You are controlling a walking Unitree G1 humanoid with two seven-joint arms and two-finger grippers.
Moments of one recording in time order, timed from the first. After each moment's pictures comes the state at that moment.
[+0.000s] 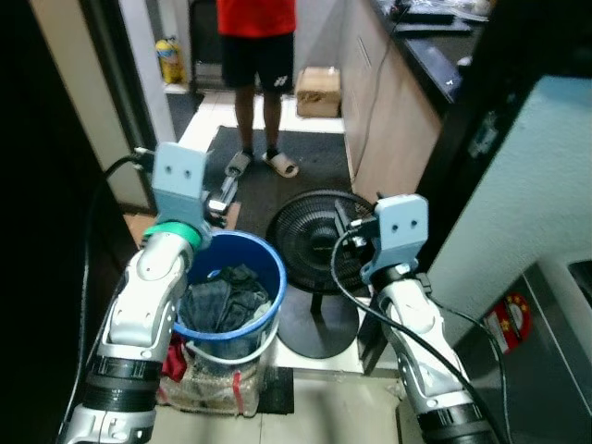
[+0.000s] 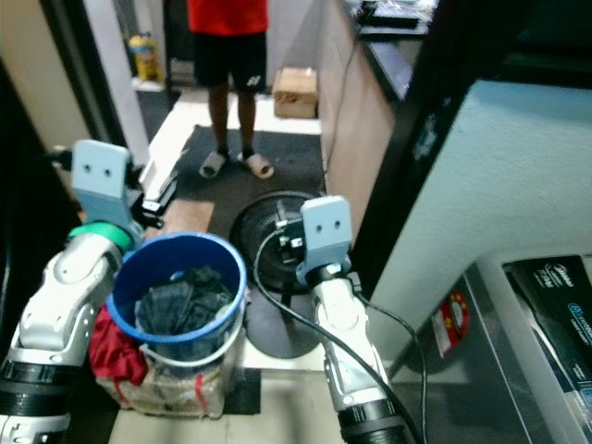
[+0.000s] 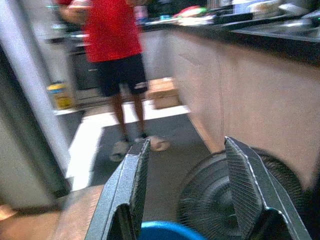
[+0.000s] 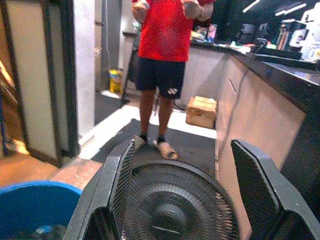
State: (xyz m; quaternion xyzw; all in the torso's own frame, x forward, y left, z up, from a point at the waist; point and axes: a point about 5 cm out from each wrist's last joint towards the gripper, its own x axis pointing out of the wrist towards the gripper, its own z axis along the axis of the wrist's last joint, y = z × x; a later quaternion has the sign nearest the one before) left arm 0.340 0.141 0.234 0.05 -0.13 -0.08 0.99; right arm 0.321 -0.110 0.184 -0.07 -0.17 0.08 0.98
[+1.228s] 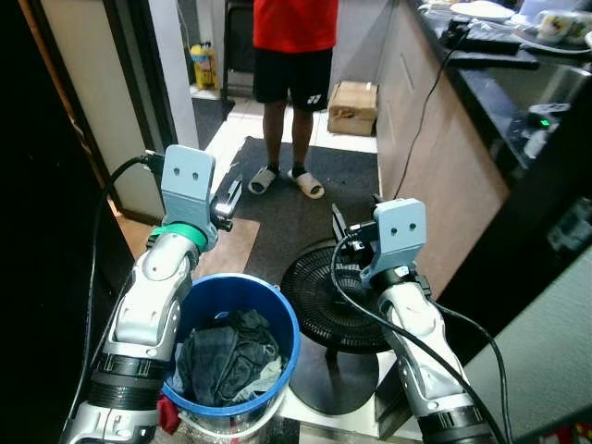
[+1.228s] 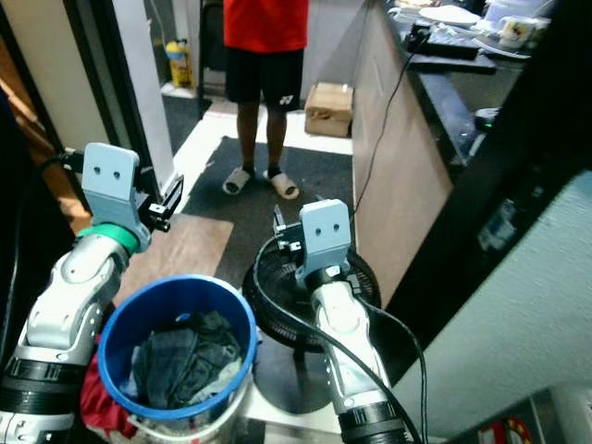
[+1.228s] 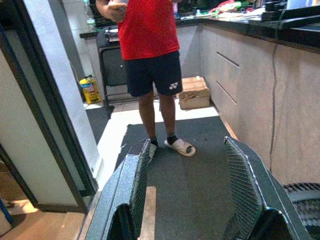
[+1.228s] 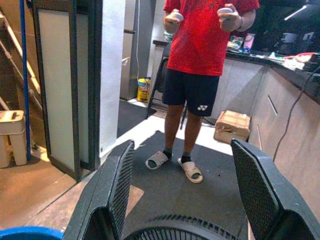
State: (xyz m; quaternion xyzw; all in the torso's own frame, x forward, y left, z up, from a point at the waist) left arm 0.342 0.147 0.227 0.05 -0.12 -0.07 0.99; right arm 0.320 -0.104 0.184 -0.06 -0.17 0.10 0.98
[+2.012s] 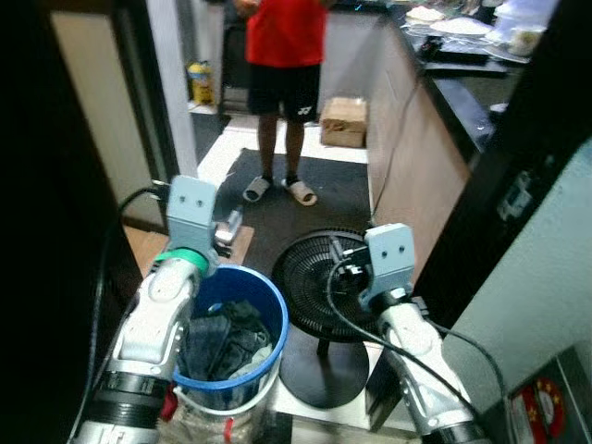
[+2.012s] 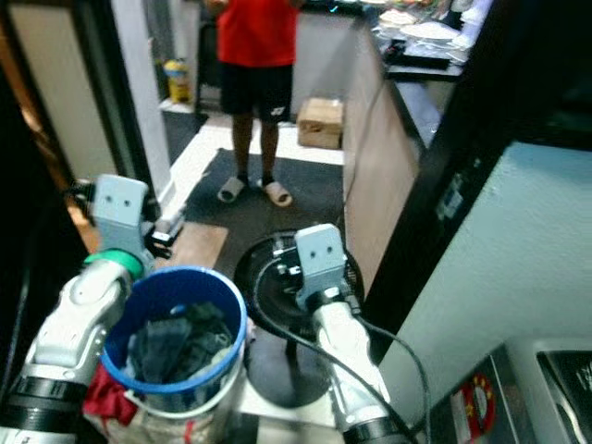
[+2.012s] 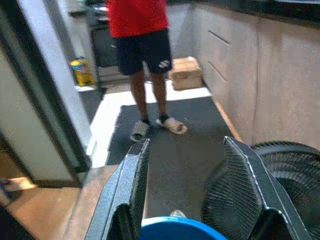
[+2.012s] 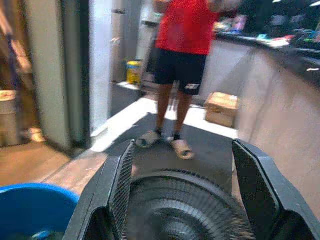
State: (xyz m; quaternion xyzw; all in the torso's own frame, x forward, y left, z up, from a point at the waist) left arm 0.342 0.145 0.202 0.05 -0.07 -0.07 0.99; right arm 0.317 -0.110 0.155 -0.07 -0.12 0.08 0.99
